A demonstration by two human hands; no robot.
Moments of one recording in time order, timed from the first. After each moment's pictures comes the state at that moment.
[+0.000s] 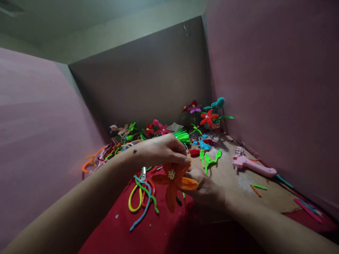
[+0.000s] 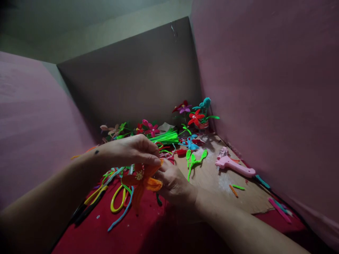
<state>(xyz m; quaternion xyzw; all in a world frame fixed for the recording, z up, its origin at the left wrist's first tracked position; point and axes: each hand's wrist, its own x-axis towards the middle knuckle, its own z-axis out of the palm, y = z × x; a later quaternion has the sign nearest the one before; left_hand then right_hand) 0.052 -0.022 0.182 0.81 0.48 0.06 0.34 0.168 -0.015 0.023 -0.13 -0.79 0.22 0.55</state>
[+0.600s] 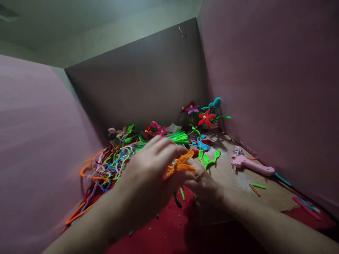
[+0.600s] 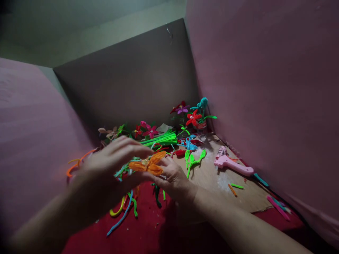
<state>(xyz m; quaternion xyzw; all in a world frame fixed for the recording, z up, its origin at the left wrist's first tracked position) 0.054 -0.076 0.168 0.88 0.37 0.24 -0.15 0.169 -0.009 0.021 -0.14 -0.75 0.29 0.57</state>
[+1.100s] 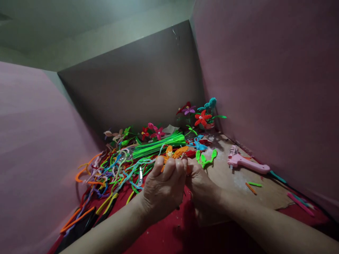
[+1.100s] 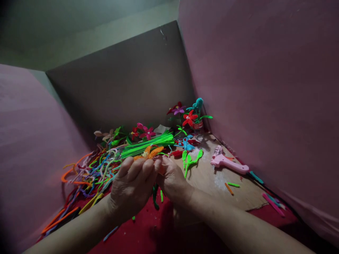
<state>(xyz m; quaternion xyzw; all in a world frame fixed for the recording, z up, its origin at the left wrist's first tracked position) 0.053 -0.059 0.098 0.82 0.26 0.14 -0.48 0.160 -0.007 0.014 -0.21 -0.63 0.43 0.61</state>
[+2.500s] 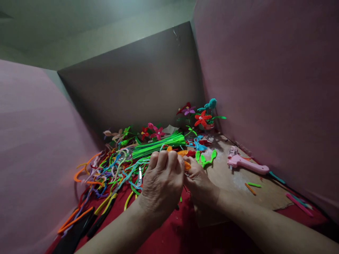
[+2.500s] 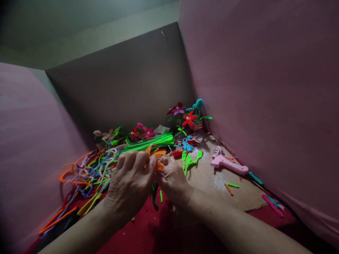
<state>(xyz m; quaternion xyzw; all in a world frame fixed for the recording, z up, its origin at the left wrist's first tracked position) 0.063 -0.058 0.103 0.79 0.38 0.12 -0.47 0.166 -0.005 0.010 -0.26 -0.74 0.25 0.57</state>
